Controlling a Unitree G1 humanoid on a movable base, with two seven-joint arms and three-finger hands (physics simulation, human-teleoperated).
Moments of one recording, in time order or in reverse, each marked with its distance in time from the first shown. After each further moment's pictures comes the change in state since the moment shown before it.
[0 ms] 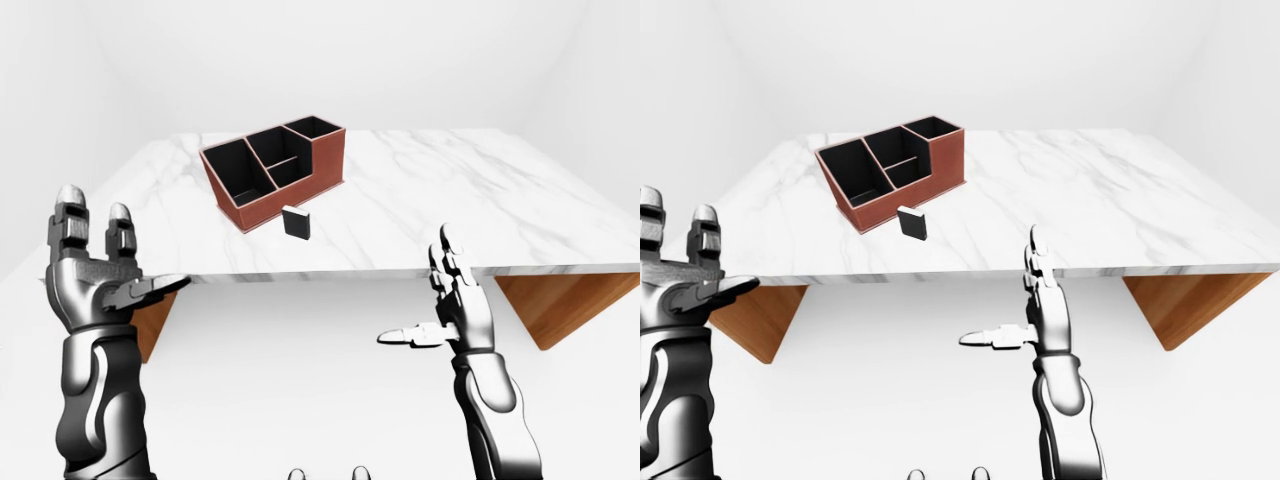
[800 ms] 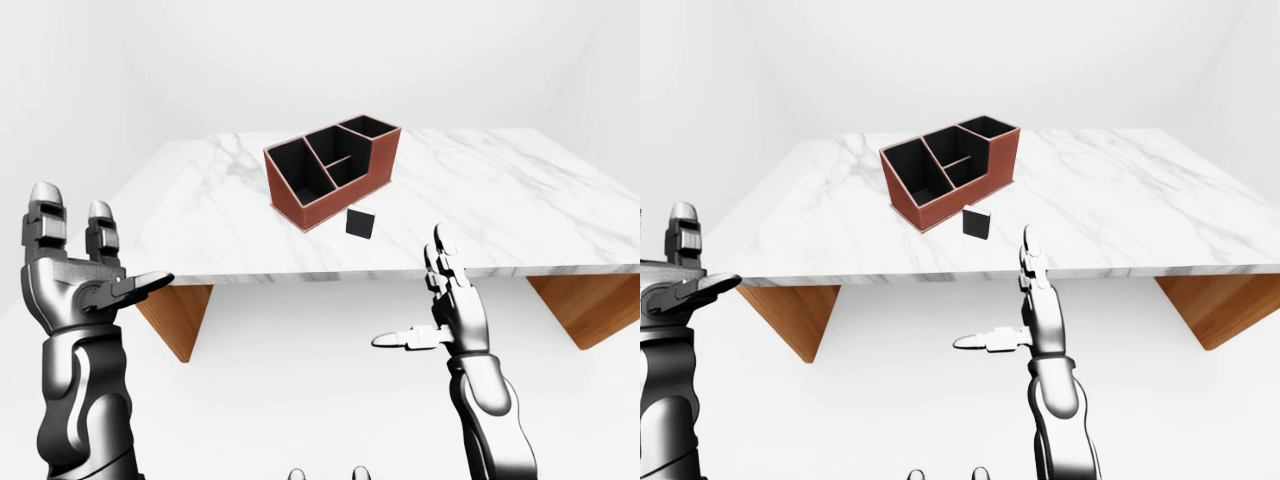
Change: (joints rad) left arm -0.006 0.043 0.042 0.009 -0.039 0.000 0.012; right arm 0.013 0.017 0.034 -0.021 -0.060 0.000 0.001
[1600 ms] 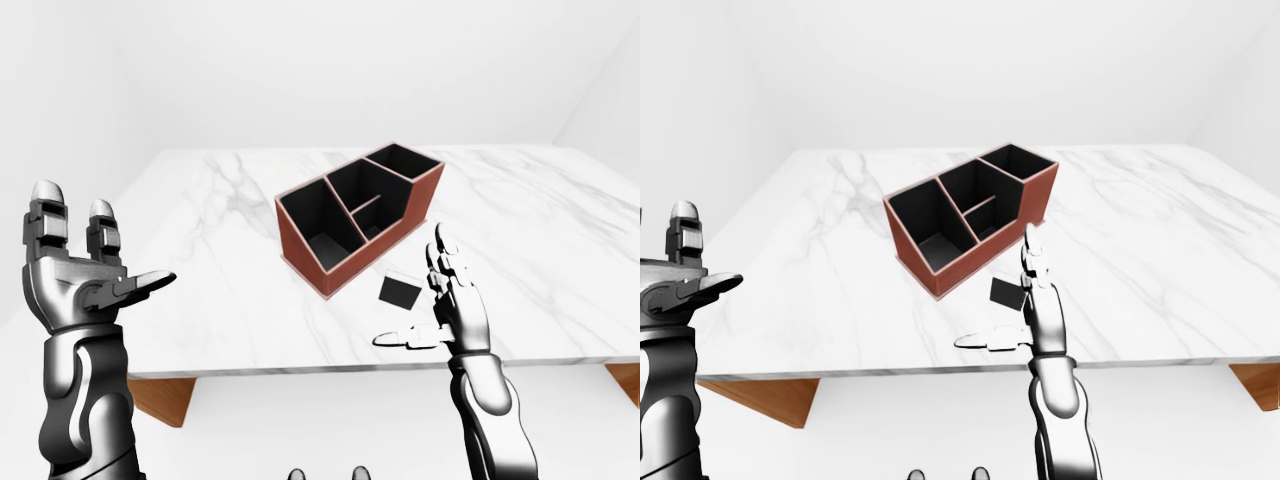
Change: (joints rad) left arm -0.001 -0.005 -0.003 -0.009 0.008 0.000 0.000; right arm -0.001 -0.003 -0.003 -0.003 -0.015 0.000 -0.003
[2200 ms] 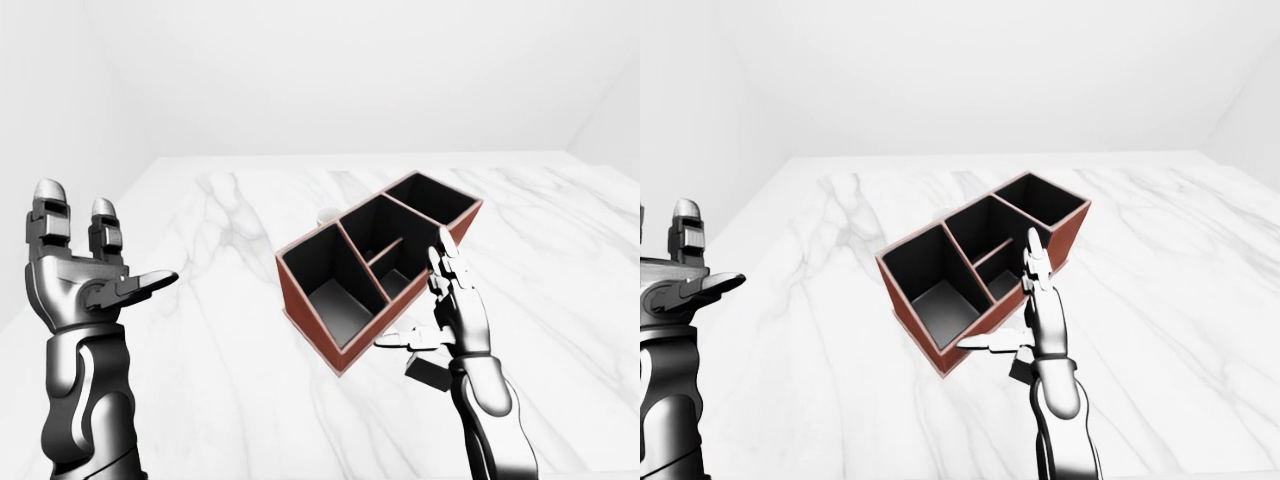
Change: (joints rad) left arm -0.003 -0.005 -0.005 -0.003 0.009 0.000 -0.002; right arm 0.009 0.003 -0.011 0.019 0.028 0.000 0.000
